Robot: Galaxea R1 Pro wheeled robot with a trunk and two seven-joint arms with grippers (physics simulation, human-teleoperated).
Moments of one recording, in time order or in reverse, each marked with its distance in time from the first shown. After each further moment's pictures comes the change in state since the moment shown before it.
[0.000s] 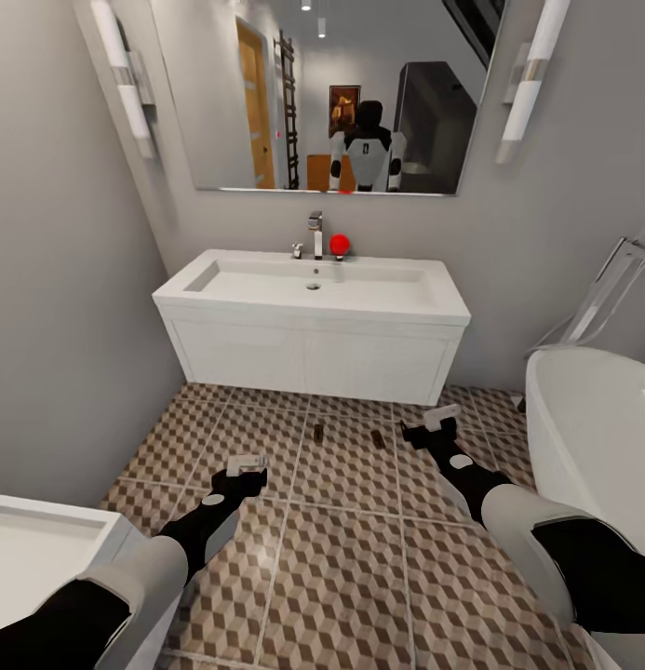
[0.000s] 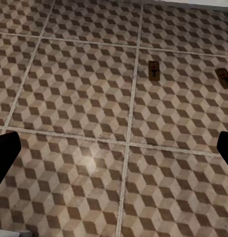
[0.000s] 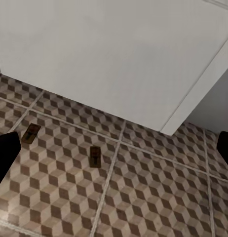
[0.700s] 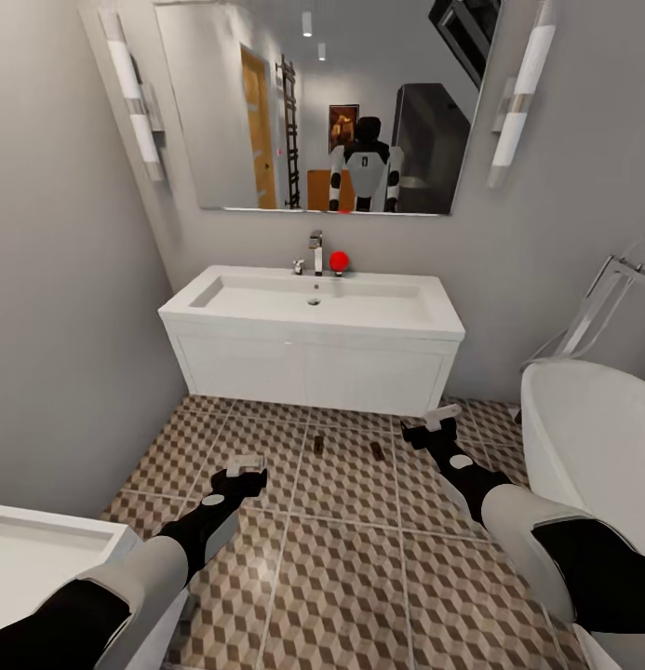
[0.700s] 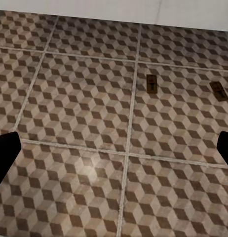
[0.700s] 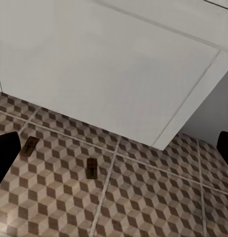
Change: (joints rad) left arm 0.000 0.000 0.000 0.001 0.000 0.000 0.000; right arm 0.000 0.000 0.001 0.000 0.000 0.000 0.000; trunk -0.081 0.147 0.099
